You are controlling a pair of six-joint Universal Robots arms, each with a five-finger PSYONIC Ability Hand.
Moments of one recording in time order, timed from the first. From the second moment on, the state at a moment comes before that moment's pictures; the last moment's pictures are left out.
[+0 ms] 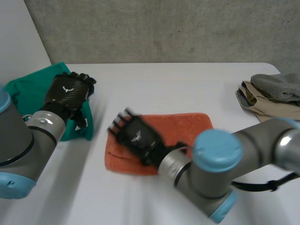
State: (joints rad) left arm 4.37 -1.77 -1.72 3.39 -1.55 3.58; right arm 2.33 -0.94 1.50 -0.46 1.20 2.50; left_hand 0.22 0.24 0.24 0.23 0.06; right_hand 0.26 0.26 0.27 0.27 0.09
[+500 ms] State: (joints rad) left arm 4.05 -2.02 -1.51 3.39 -1.60 3.59; right arm 1.87 -1.14 1.80 -0.22 1.35 2.54; left_hand 0.22 0.24 0.24 0.23 0.06; right_hand 1.05 1.16 1.16 1.16 0.97
